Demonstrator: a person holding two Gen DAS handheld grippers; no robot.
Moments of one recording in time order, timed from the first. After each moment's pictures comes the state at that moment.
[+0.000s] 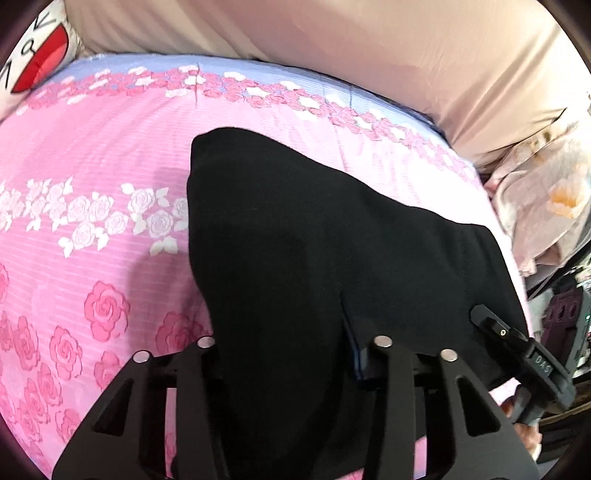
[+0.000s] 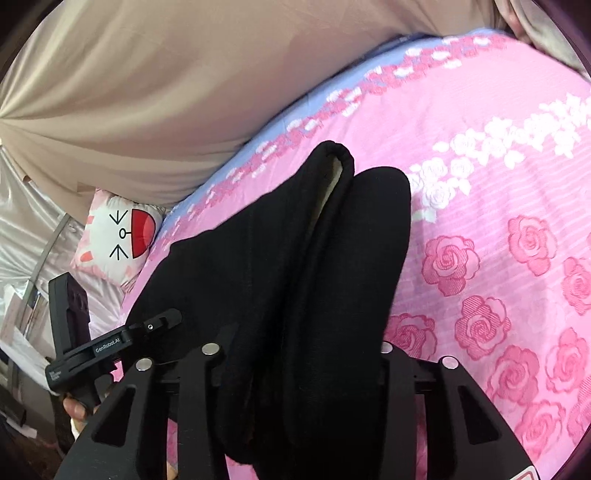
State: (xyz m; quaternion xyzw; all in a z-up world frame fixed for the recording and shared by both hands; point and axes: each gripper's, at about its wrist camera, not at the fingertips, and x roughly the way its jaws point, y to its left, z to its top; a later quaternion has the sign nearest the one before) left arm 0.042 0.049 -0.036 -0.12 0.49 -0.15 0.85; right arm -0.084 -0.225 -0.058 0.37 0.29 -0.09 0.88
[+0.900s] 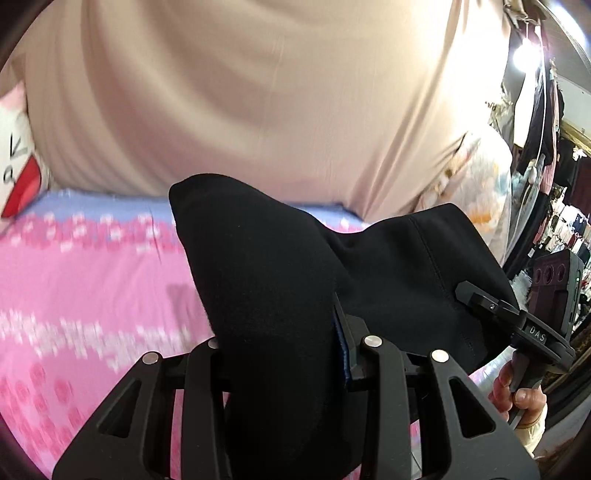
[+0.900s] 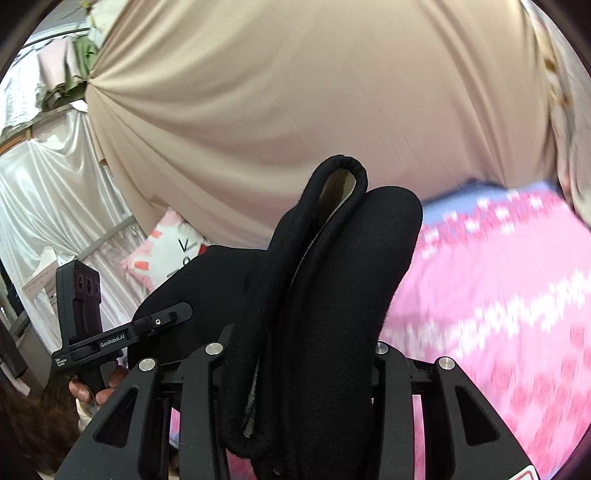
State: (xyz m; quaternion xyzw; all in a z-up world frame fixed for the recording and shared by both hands) left arm -0.008 0.059 0.129 -0.07 0.29 -0.25 0.92; right arm -0.120 -0.177 0.105 0.23 0.15 -0.04 0.96
